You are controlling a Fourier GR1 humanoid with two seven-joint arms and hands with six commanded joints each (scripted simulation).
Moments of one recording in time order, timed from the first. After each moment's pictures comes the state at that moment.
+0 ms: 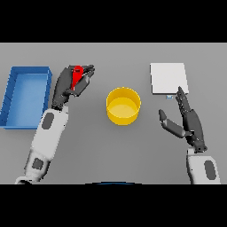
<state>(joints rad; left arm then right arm) -0.53 0.03 -0.04 -1.13 -0.29 0.14 -0.06 0.03 -0.11 0.05 -1.63 0.12 0.03 -0.08</state>
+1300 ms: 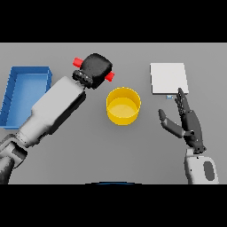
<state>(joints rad) -0.97 0.25 -0.59 -0.97 -0.95 -0.39 0.13 0.04 -0.08 0.04 -1.64 0.08 0.03 -0.03</state>
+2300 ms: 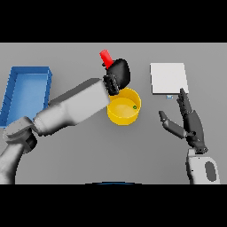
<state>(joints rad) -1.21 0.18 -0.99 -0.81 -1.29 -0.50 -0.04 0.05 -0.09 0.03 -1.64 0.09 0.03 -0.04</state>
